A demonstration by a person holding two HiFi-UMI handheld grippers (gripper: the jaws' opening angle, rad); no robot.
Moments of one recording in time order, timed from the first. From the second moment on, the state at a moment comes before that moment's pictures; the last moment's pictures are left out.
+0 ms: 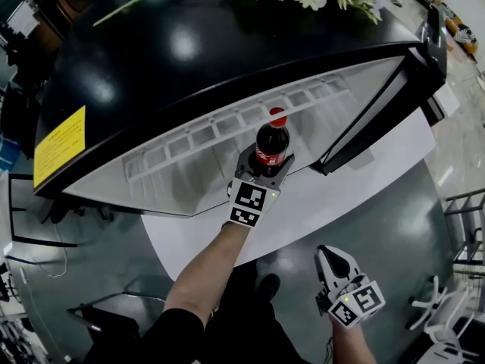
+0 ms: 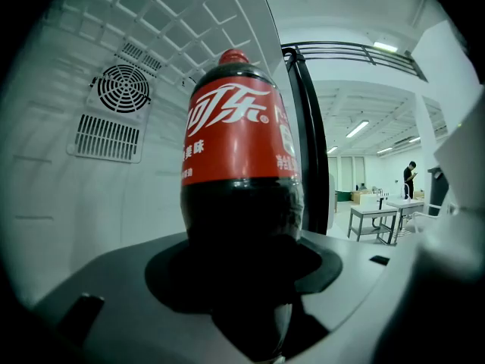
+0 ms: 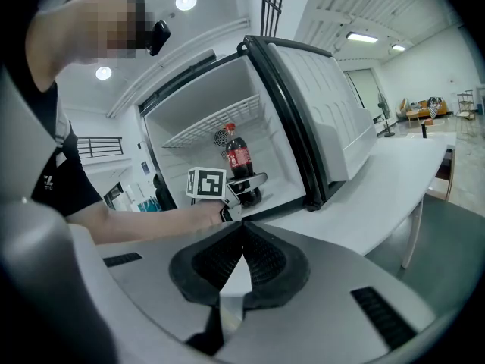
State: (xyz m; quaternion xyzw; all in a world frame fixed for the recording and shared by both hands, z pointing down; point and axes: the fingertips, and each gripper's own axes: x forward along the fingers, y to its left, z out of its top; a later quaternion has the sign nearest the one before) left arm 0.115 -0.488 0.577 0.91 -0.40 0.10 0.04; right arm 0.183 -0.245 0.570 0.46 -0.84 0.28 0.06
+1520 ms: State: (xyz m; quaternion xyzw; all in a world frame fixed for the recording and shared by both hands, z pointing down) left arm 0.090 -0.468 0.573 0.86 -0.49 0.13 0.01; right arm 0.178 -0.223 0.574 0.43 -0.85 0.29 0.08
